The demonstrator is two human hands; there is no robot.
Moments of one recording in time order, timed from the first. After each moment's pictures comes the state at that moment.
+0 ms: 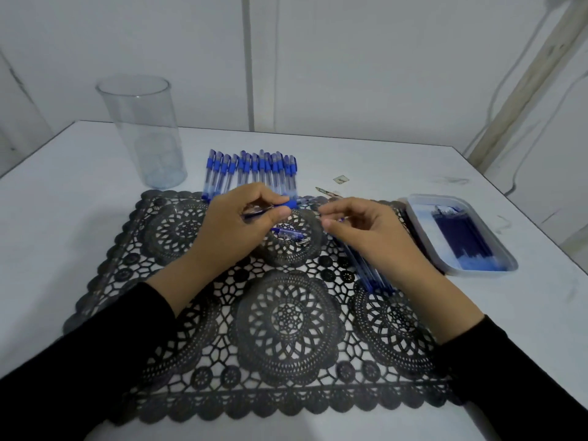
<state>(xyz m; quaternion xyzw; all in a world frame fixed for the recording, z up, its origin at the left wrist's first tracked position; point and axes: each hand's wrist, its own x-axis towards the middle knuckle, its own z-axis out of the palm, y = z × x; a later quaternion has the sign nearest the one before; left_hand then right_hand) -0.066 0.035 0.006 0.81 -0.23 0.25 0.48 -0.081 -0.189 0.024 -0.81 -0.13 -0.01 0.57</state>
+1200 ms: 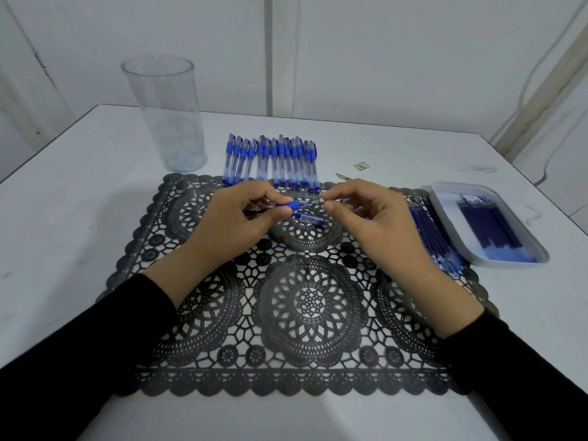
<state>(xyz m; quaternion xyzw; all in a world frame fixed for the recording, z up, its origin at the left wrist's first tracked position) -0.074 0.066 -0.005 0.83 -0.26 0.21 0.45 -0.091 -0.158 0.020 -0.81 -0.18 -0.12 0.55</state>
